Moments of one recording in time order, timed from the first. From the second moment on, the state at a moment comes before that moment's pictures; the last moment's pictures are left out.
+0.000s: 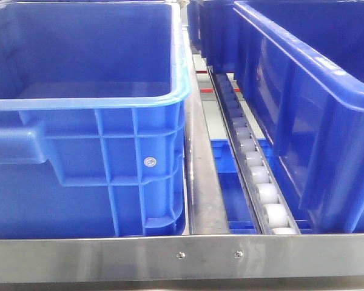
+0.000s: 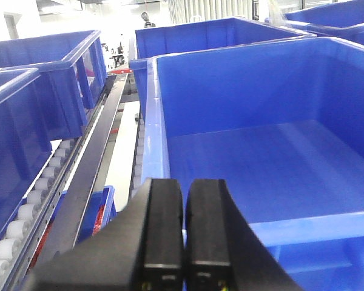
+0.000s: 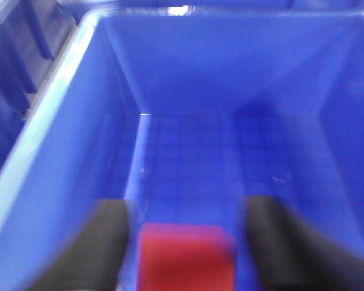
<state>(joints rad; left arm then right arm) -0.10 -0.01 0.01 -0.07 0.00 0.15 0.05 1.16 -0.80 -0.08 0.00 0.14</state>
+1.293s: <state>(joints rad) -0.10 -0.01 0.01 -0.07 0.00 0.15 0.05 0.28 -0.20 -0.08 -0.02 0.14</state>
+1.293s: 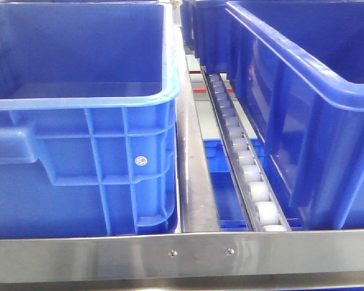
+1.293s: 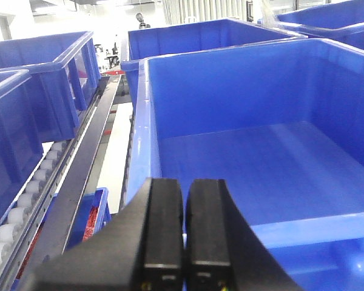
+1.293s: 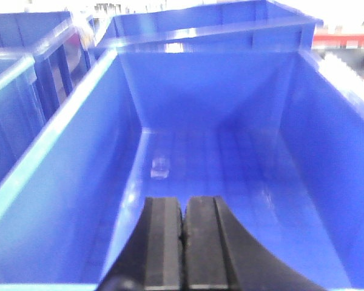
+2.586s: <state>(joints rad) -0.10 -0.01 0.01 -0.07 0.00 0.15 0.05 -0.01 0.03 -0.14 0.02 0.13</state>
